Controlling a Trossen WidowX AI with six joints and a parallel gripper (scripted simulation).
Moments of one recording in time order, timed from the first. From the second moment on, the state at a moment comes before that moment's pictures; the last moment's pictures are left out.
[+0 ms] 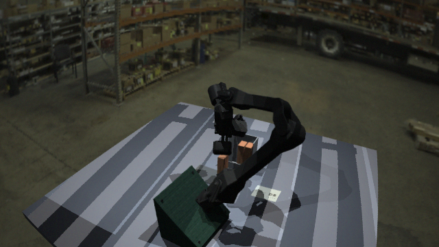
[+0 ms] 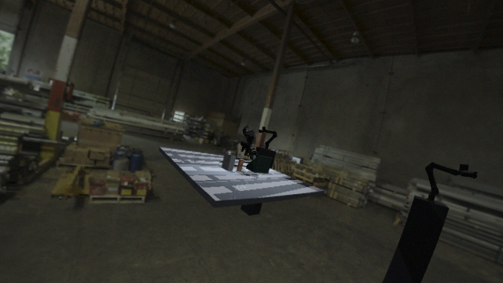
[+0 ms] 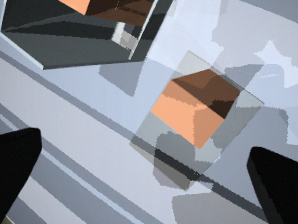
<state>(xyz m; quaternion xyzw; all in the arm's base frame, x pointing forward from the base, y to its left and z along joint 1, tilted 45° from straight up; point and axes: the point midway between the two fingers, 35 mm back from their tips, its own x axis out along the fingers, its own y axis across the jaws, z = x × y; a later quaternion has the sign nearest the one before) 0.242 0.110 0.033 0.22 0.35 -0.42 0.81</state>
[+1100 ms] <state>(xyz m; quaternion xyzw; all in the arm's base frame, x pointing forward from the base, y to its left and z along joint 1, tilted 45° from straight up) 0.238 0.101 0.035 0.06 0.44 -0.19 0.88</state>
